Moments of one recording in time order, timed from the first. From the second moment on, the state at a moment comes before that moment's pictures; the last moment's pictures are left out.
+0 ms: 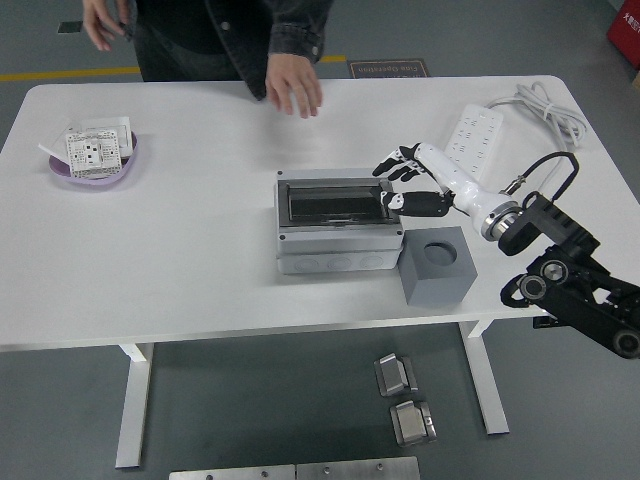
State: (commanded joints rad) left arm -0.04 0.24 -0.07 -0.28 0.30 0.15 0.36; right arm 0.54 -0.59 0.73 1.50 -1.33 -0.25 -0.07
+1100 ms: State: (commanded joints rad) left arm -0.05 0.25 -0.14 -0.28 0.32 0.15 0.35; right arm 0.11 -0.47 1.52 1.58 -0.92 -0.31 0.31
